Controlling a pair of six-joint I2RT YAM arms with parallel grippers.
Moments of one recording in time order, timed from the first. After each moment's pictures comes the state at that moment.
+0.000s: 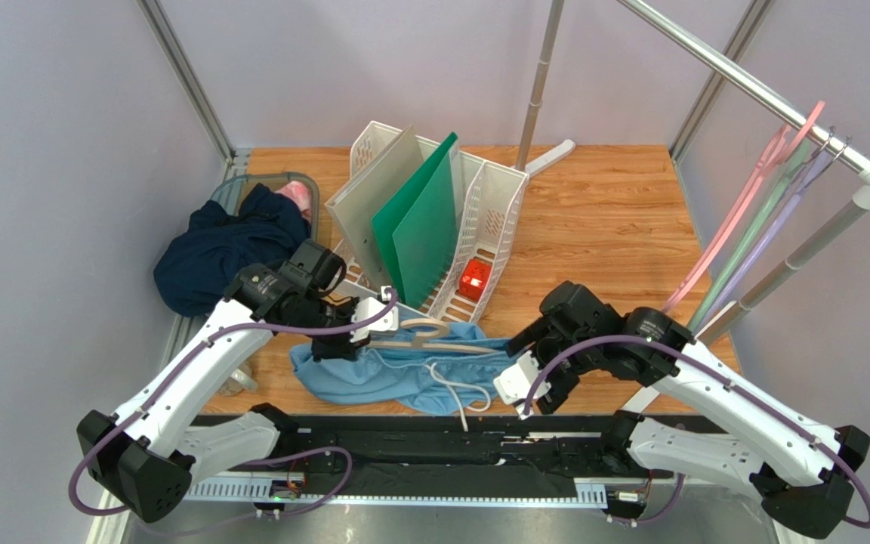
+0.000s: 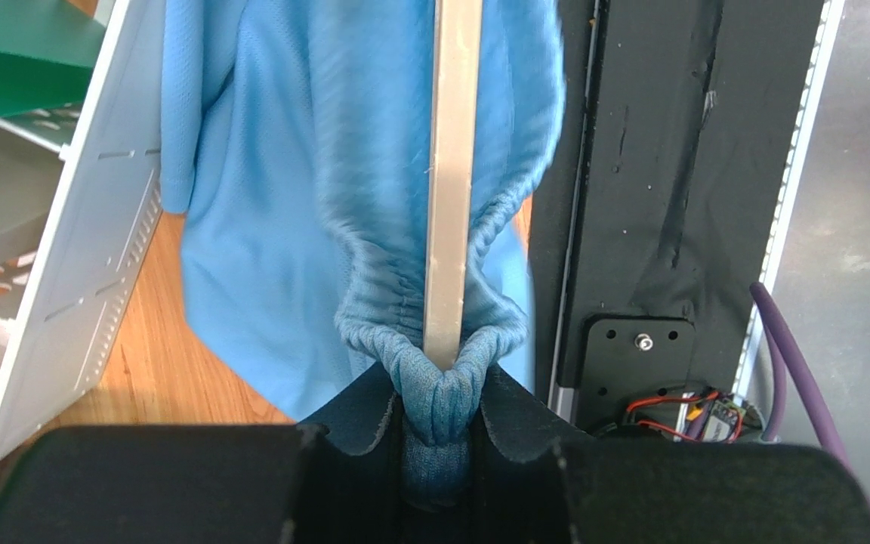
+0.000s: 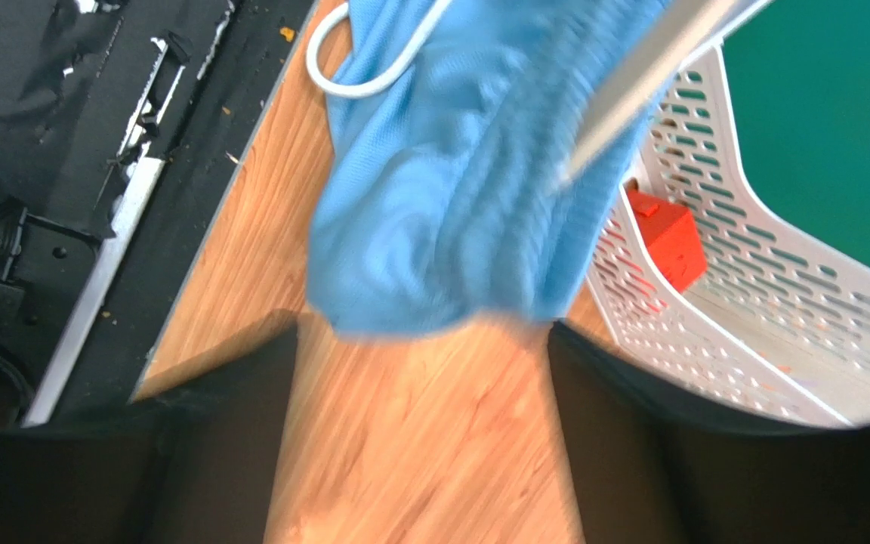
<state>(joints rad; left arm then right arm) -0.54 1.07 1.05 -1.23 0.51 0.90 0.91 0.90 0.99 -1.13 -0.28 -1.27</state>
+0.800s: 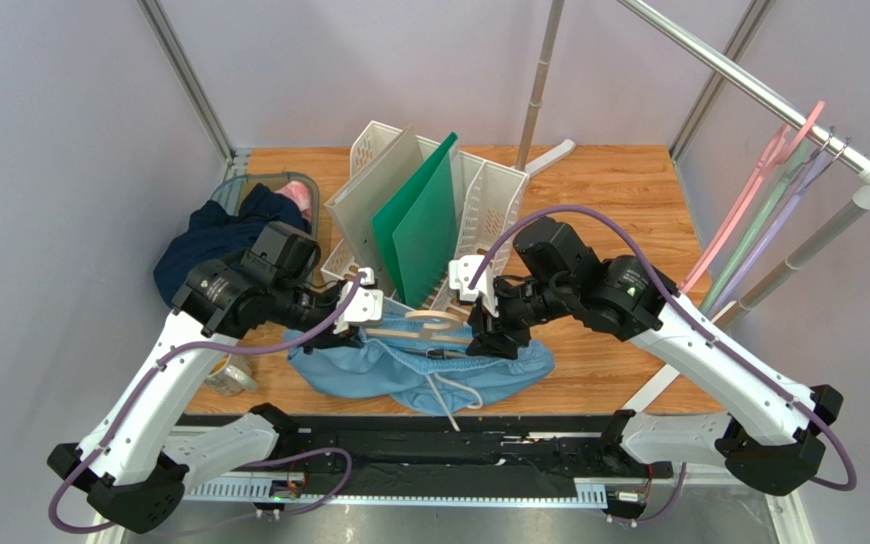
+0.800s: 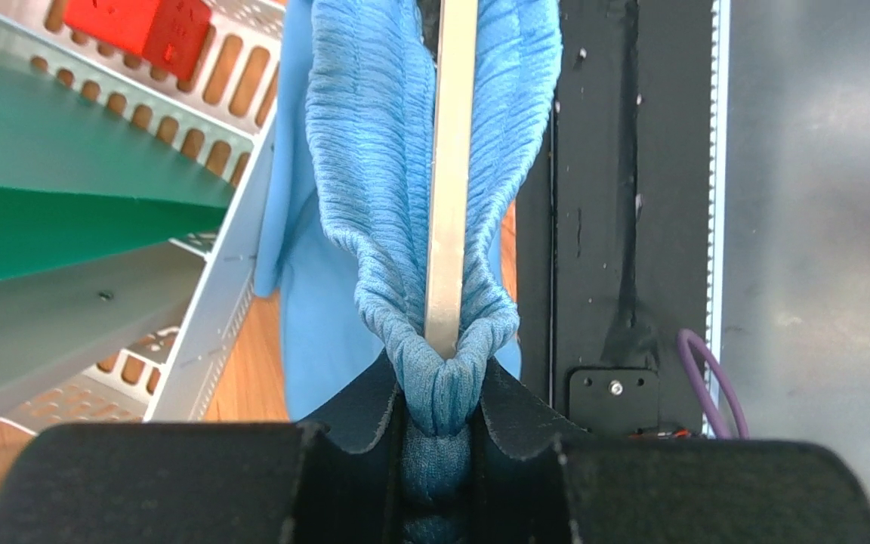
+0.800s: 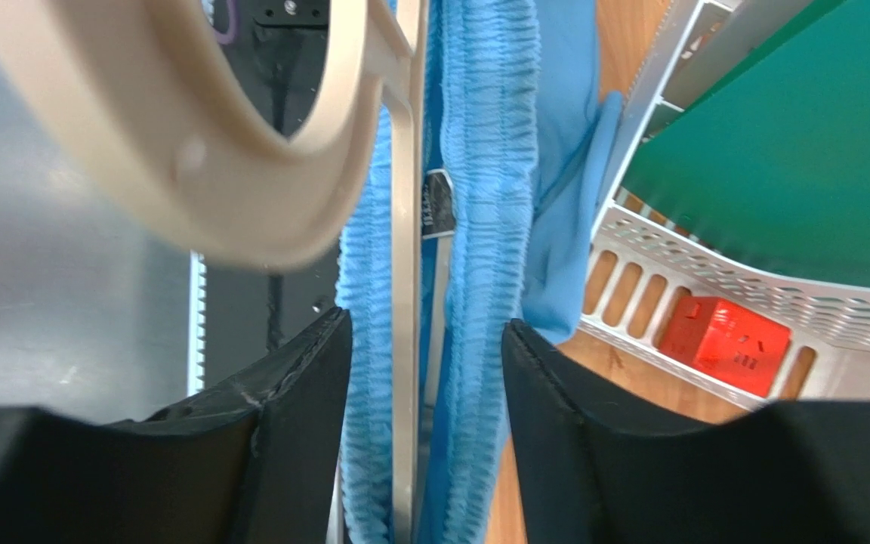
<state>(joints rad) -0.56 1.01 1.31 -1.34 0.64 0.87 0.92 1.17 1.42 -1.00 -0.49 -0.46</state>
